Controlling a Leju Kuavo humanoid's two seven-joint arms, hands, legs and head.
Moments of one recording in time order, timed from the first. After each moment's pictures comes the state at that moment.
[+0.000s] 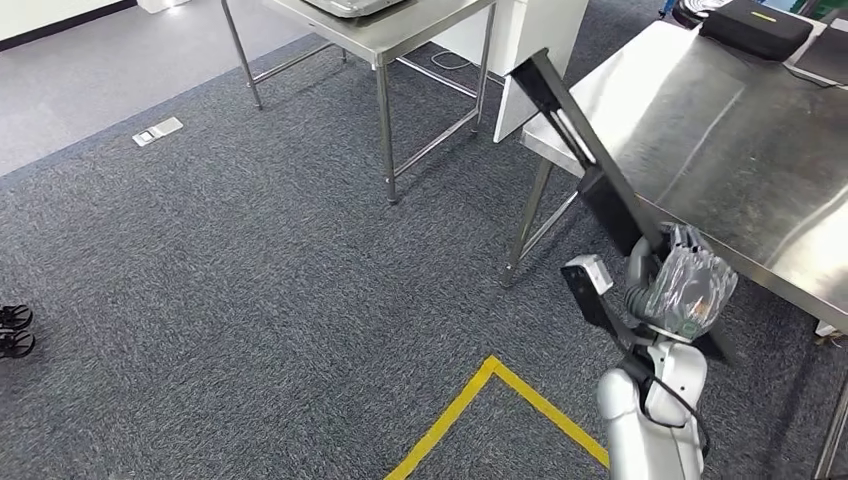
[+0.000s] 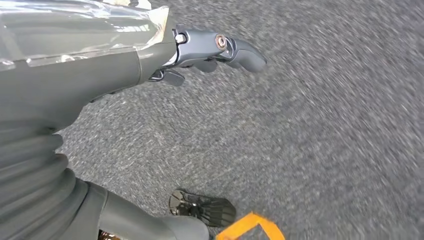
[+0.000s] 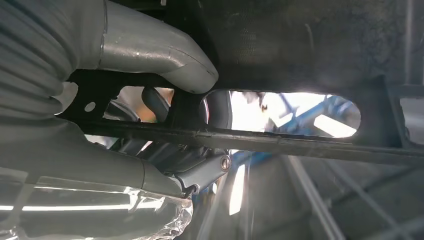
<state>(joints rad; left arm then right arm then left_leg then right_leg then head) -0.06 -0.17 1.22 -0.82 -0.84 -0.32 -0.14 -0.26 0.02 0.02 -1.49 1.31 -0.55 -0.02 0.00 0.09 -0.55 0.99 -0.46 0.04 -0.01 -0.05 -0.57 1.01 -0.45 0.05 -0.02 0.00</state>
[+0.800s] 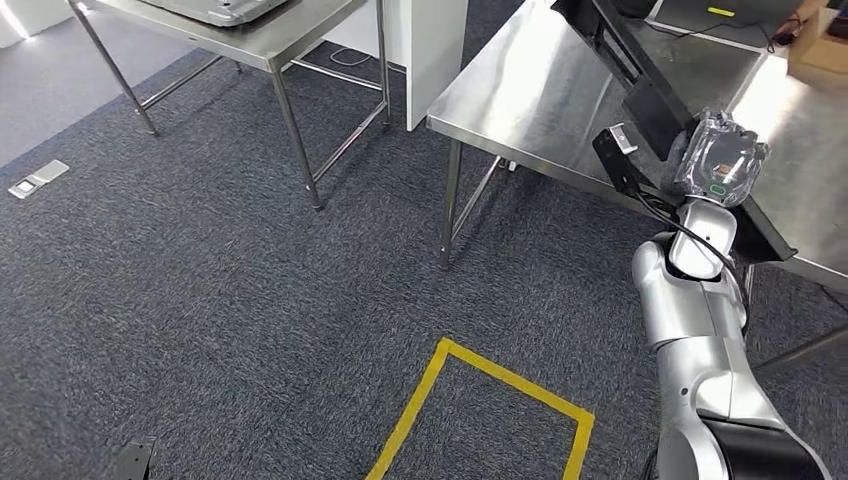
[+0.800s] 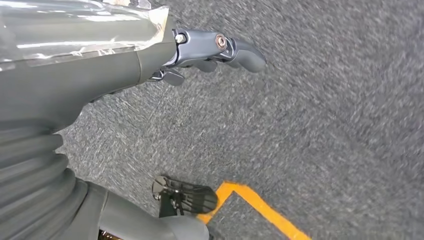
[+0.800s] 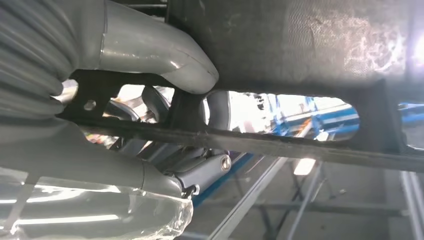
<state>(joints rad) -0.13 -0.06 0.99 -0.58 -0.64 -0.19 -0.14 -0.81 -0.14 0.04 -0.90 1.53 -0.44 0.22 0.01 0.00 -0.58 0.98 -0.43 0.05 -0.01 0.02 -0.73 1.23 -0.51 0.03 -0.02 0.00</state>
